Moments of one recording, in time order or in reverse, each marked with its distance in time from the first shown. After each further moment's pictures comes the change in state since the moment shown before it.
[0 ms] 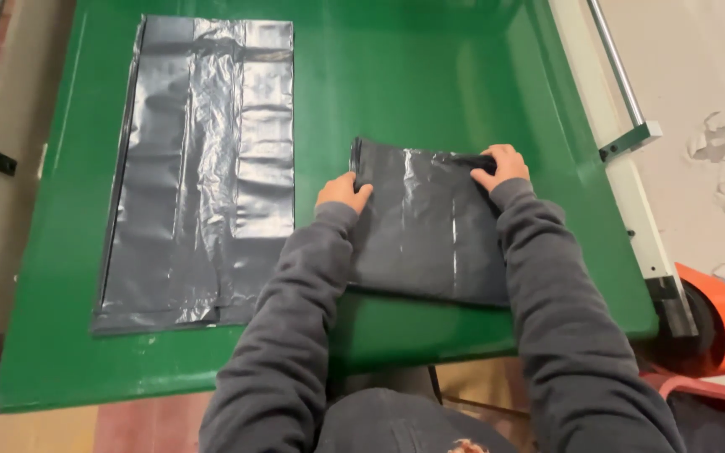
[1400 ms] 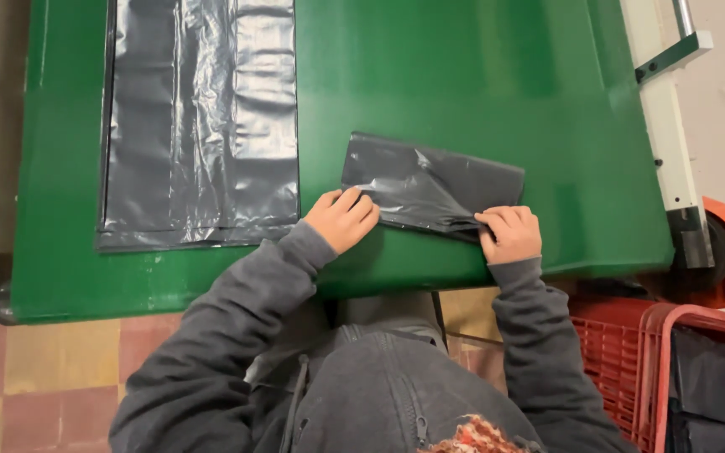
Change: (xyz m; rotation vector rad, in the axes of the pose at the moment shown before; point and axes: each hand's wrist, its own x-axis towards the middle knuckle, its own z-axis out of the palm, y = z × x) left_hand -0.204 0.011 -0.073 0.616 0.258 1.028; right_hand -0.244 -0.157 -0.081 -0.087 0.103 -0.200
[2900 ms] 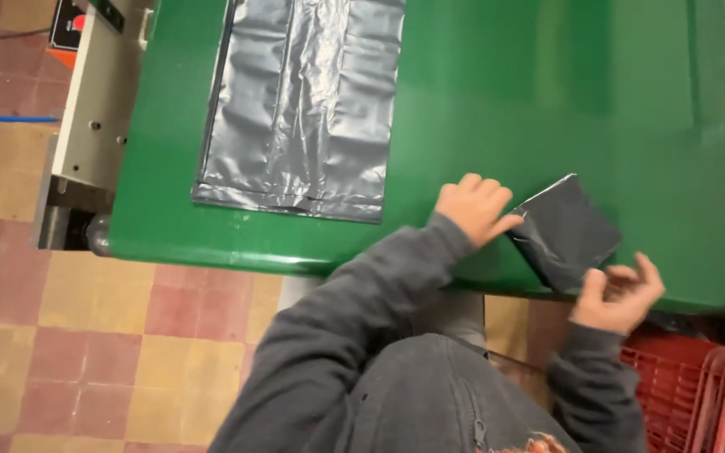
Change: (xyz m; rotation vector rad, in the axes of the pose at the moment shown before) left_hand 0.051 0.045 0.021 -0.362 0.005 -0.561; right_hand -0.057 -0.040 -0.011 0.639 0.282 0.612
